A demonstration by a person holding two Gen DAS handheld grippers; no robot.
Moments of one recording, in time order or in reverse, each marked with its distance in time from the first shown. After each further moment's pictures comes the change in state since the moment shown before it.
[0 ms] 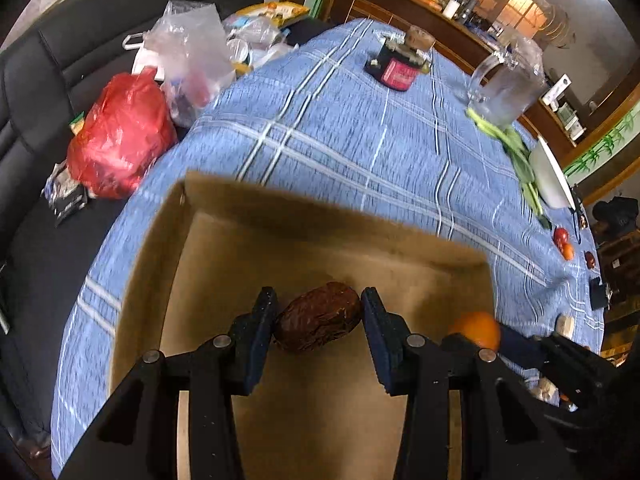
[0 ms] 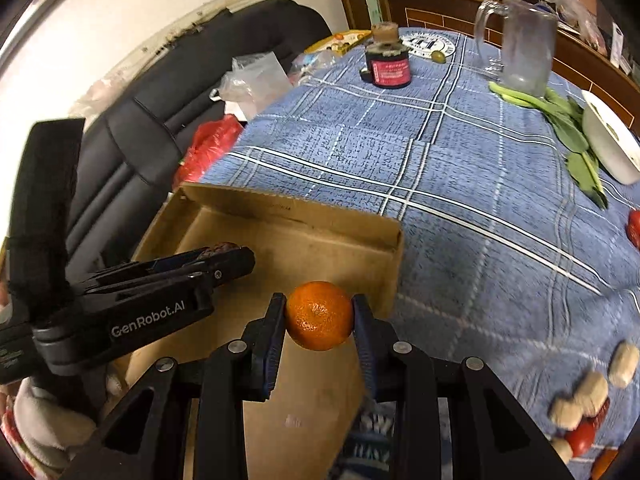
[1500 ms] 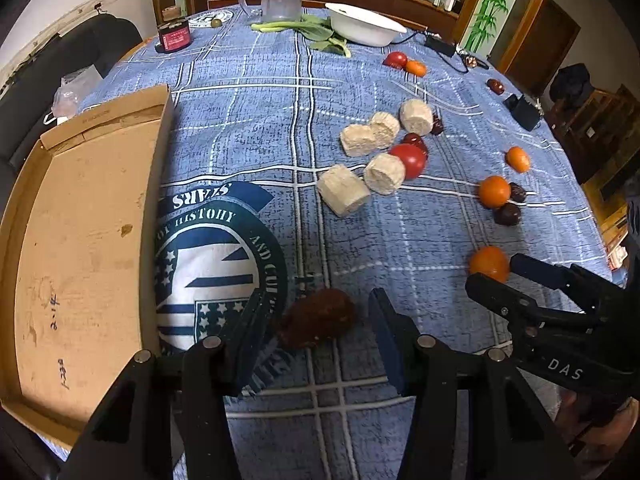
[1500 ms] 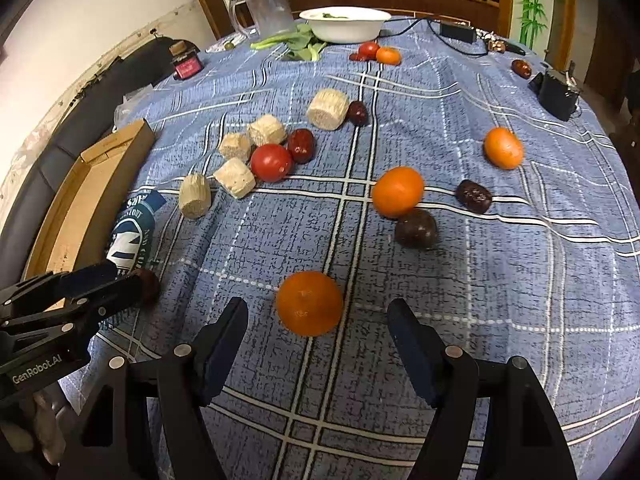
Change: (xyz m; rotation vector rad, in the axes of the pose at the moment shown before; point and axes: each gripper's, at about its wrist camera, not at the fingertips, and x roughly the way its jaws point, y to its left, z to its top) left arm -0.034 -0.200 -0.198 0.402 0.043 -0.027; right arm -0.145 -0.174 -0.227 0.275 -0.065 -0.213
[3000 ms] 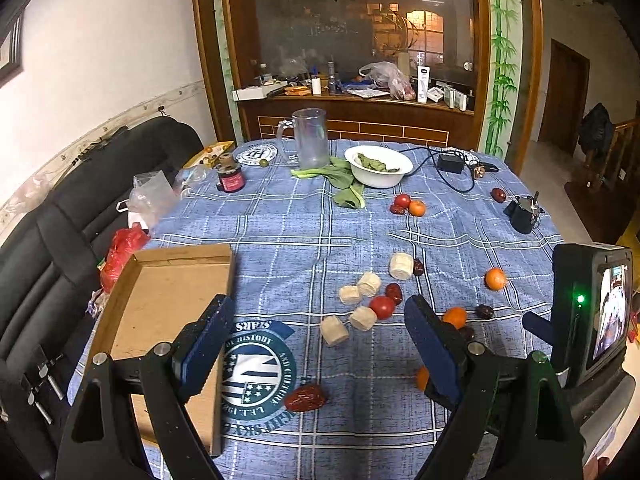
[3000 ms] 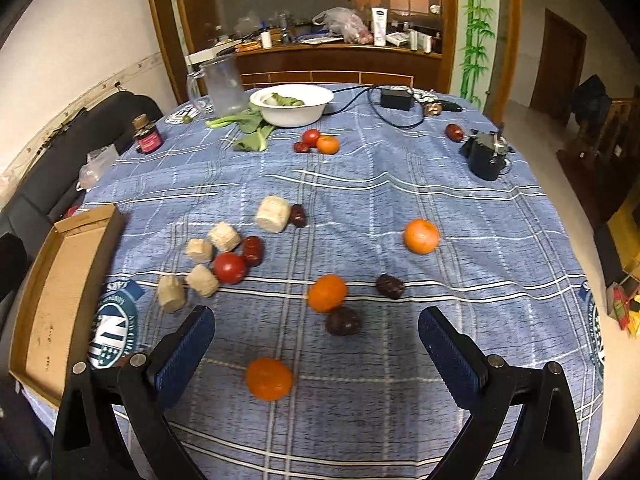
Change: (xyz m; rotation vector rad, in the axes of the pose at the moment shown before) left arm -0.132 -0.067 0.029 -0.009 -0.412 0.238; right arm -0.066 -0.002 0.034 0.065 -0.214 -0.170
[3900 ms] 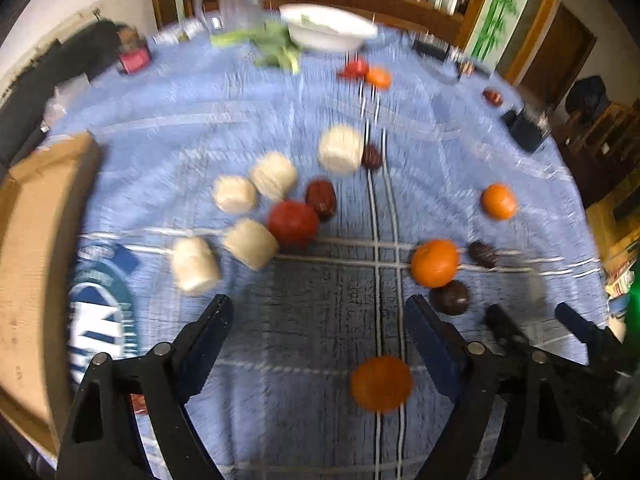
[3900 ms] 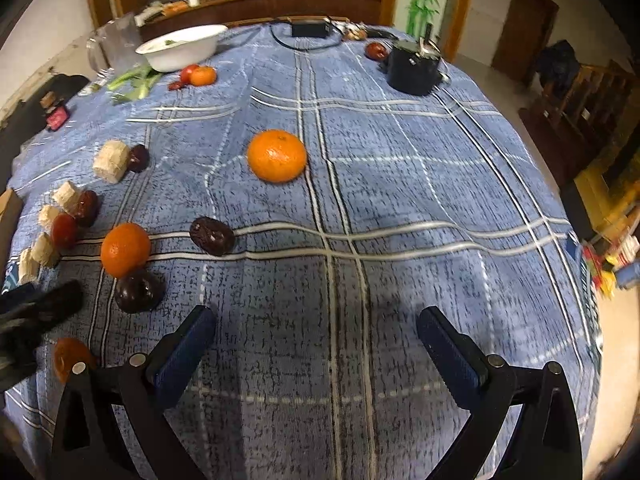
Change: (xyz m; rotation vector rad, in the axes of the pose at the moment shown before) left arm 0.140 -0.069 -0.042 -0.036 0.352 -0.175; right arm 0.073 -0.101 -0.029 0.078 0.173 -0.213
